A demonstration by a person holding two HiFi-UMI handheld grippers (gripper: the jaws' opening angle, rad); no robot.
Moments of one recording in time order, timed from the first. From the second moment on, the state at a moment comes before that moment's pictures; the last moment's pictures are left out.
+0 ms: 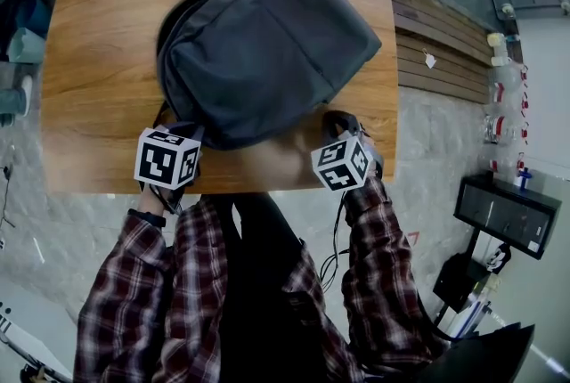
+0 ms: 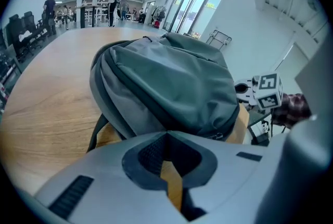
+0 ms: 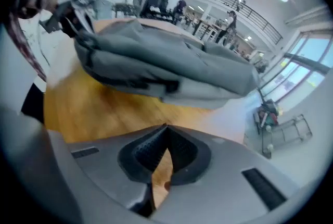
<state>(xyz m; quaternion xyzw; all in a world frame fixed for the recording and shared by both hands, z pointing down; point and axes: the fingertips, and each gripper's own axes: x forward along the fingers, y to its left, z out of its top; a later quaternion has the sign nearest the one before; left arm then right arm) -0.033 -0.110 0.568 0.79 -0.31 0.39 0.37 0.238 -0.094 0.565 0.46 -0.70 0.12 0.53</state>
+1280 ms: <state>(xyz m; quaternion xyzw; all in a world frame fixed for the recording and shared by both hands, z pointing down) 0.016 -0.143 0.193 0.89 -0.46 0.00 0.06 0.079 -0.132 0.191 0.57 -0.82 0.01 0.04</state>
